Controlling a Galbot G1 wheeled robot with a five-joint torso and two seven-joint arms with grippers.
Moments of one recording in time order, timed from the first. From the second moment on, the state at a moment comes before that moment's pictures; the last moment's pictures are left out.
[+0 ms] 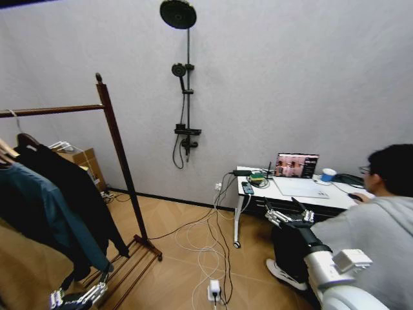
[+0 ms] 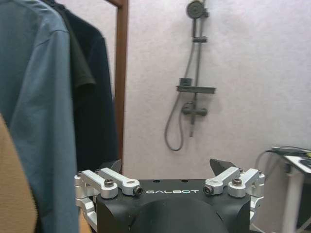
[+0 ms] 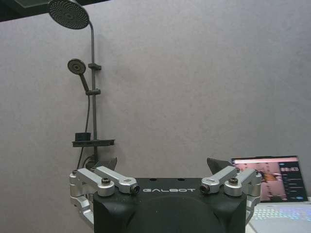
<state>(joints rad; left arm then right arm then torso) 1.94 -1.35 -0.90 -2.27 -0.51 -0.14 0.13 -1.48 1.28 0.83 2.50 0.48 -0.32 0.10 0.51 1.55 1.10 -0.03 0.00</state>
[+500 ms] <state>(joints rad) 1.94 -1.35 -0.90 -2.27 -0.51 -0.14 0.14 -1.48 1.28 0.82 2.50 0.48 -0.33 0.10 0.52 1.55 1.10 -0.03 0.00</state>
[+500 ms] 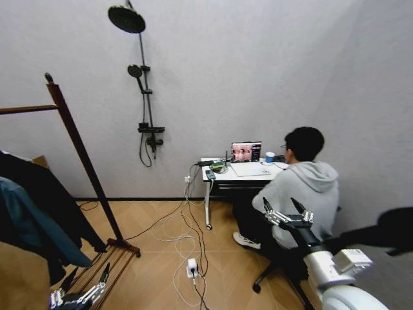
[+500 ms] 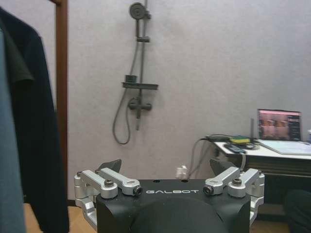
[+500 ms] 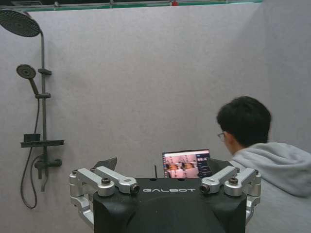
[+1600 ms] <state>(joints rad) 1.94 -1.35 -0.90 -2.27 -0.51 -0.14 0.13 -1.46 1.30 0.68 2.50 0.42 -0.35 0.12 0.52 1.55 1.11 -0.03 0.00</state>
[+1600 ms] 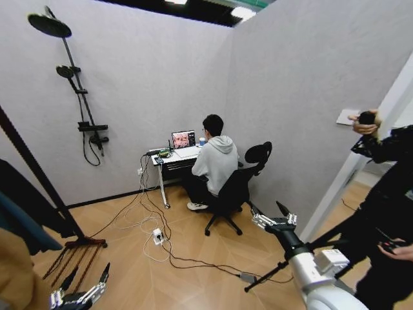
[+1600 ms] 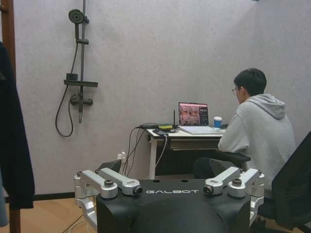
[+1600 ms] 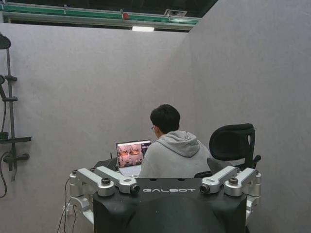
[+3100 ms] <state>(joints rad) 1.94 -1.35 -0.90 -2.27 -0.51 -0.14 0.14 -1.39 1.28 0.62 2.50 0.42 -0.36 0.13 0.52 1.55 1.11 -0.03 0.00</state>
